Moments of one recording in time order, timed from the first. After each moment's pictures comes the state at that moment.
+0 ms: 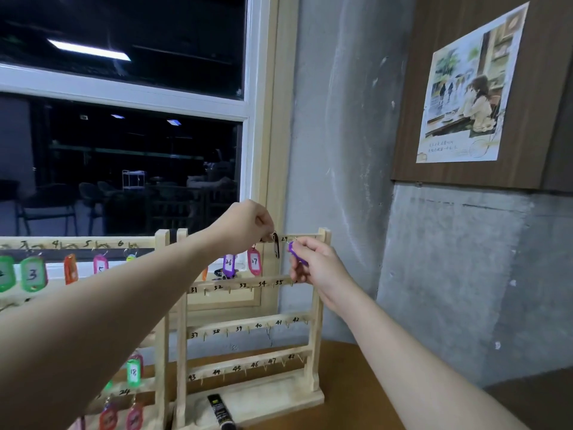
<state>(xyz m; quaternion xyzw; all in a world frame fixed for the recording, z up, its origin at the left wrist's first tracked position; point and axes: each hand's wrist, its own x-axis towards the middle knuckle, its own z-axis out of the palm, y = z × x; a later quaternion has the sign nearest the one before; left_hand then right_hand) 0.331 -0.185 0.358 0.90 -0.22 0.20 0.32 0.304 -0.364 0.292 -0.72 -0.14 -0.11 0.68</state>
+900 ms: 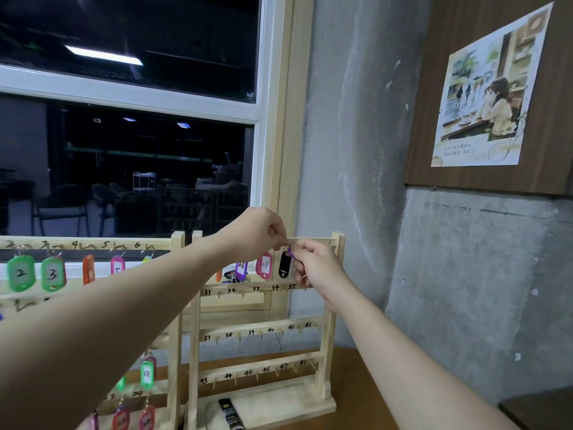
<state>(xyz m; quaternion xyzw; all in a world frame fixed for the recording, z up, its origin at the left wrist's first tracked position) 0.333 -0.175 0.354 0.91 -0.28 0.21 0.24 0.310 -0.339 0.298 -0.76 -0.11 -0.11 0.63</state>
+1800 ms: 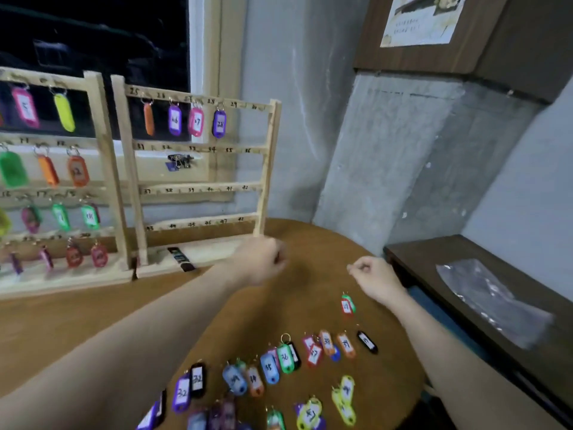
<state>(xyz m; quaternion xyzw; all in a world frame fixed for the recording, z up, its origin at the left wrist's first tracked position) 0.219 -0.300 0.116 0.92 -0.34 0.05 0.18 0.144 -0.566 0.104 -0.93 0.17 -0.08 0.33</state>
